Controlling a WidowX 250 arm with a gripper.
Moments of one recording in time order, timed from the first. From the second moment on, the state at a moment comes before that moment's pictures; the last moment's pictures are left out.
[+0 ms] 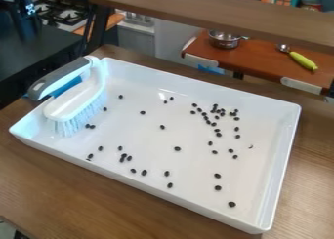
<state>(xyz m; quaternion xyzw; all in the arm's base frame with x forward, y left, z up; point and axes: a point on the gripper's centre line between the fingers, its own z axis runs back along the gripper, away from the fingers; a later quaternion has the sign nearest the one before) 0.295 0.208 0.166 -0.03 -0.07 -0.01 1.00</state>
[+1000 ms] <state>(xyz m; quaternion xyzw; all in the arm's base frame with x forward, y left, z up) 0.306 0.163 0.113 -0.03 -0.03 -0.01 1.00</state>
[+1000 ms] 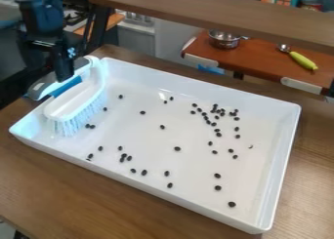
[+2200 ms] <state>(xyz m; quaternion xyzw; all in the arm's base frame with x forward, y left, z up) 0.315 0.189 0.083 0.05 -0.03 -0.01 1.00</state>
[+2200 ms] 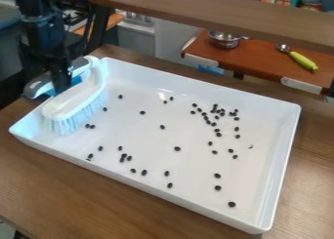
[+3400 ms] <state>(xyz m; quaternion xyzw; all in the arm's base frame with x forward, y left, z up) 0.313 0.143 0.063 0.05 0.02 -0.01 1.00</state>
